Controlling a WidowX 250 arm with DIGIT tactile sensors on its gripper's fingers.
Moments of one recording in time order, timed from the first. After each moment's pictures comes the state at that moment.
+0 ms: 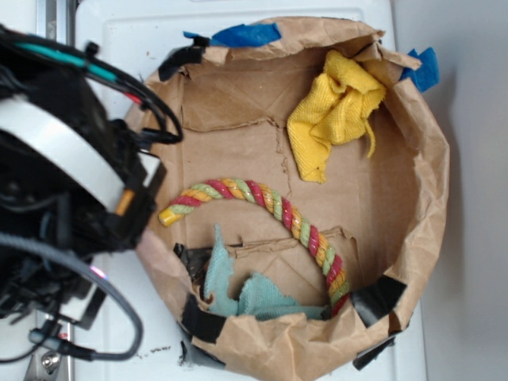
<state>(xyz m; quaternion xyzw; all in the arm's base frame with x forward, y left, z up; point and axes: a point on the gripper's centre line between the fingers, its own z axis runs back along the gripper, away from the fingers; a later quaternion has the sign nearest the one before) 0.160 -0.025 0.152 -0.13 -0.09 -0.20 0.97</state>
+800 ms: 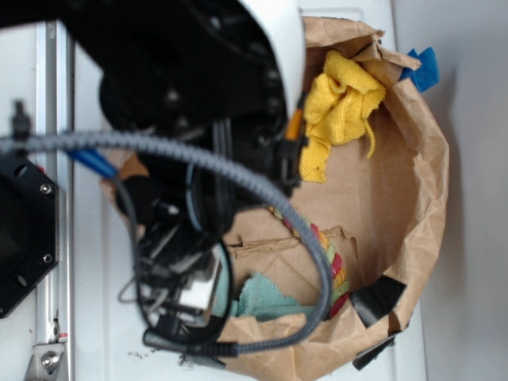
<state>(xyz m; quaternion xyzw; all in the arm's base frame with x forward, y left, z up) 0.224 -0.020 0.207 -0.14 -0.07 -0.14 0.98</state>
